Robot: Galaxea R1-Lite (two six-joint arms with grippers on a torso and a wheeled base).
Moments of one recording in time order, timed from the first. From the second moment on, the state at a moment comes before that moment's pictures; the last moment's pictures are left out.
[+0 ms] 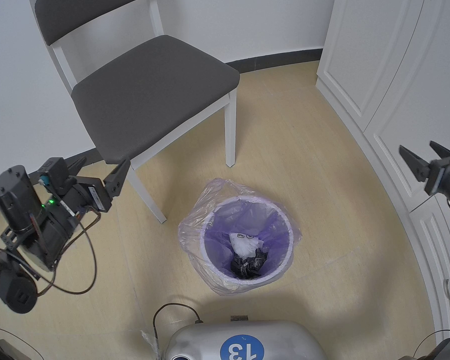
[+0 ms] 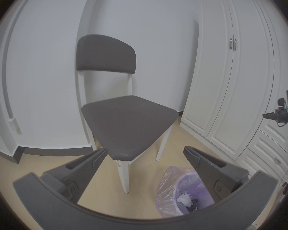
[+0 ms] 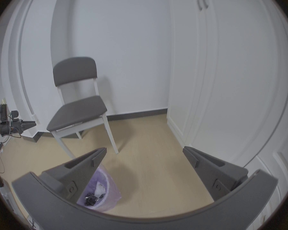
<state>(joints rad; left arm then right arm) -0.32 1.50 -0.39 -1.21 0.12 -0.02 0.15 1.15 -0.45 -0.81 -0.02 -0.04</state>
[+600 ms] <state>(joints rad) -0.16 0.75 -0.28 -0.58 0.13 -0.02 0.06 0.28 -0.26 -0.27 0.07 0.11</state>
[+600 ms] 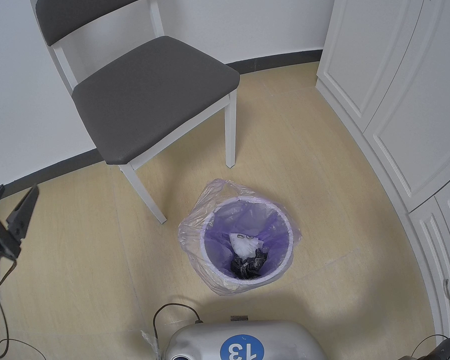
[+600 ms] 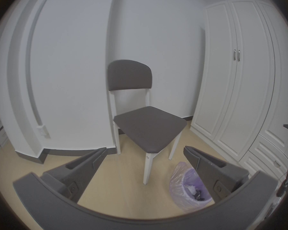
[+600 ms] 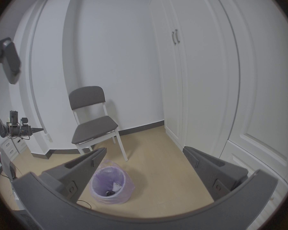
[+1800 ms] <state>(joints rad) 0.00 0.01 -0.02 -0.01 0.02 -0.03 0.00 0.01 -0.02 -0.01 -0.05 0.03</state>
